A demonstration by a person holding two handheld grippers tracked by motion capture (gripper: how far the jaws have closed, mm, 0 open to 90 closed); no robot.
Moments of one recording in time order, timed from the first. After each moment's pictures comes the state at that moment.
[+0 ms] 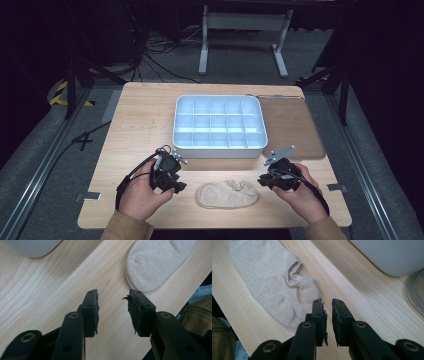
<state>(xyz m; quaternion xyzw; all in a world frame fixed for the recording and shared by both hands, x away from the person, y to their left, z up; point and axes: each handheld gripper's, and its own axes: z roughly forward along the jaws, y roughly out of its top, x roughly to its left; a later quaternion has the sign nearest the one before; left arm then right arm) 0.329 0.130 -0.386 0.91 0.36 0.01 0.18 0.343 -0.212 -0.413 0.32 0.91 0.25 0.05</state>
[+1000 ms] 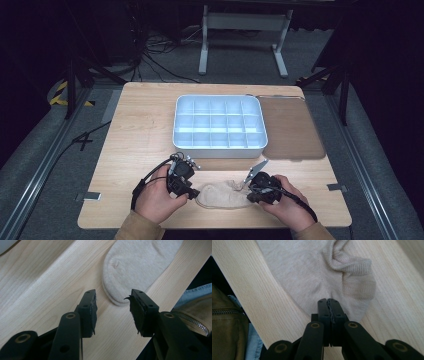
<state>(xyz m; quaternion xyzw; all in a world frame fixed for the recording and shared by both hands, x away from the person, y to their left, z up) 0.327 0.102 -0.408 0.91 0.37 -0.04 0.20 0.325 -0.169 -0.443 0.27 0.95 0.17 0.00</state>
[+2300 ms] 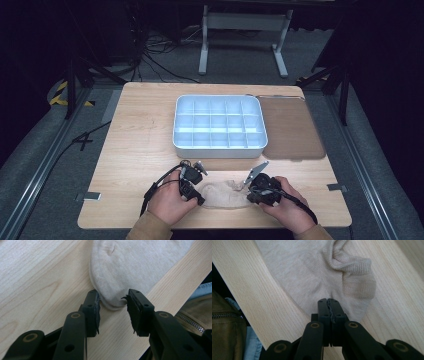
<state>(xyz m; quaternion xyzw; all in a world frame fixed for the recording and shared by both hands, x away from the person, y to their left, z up) 0.332 0.080 -0.442 0.90 0.40 -0.09 0.15 0.320 -0.169 -0.444 0.27 0.95 0.17 0.02</state>
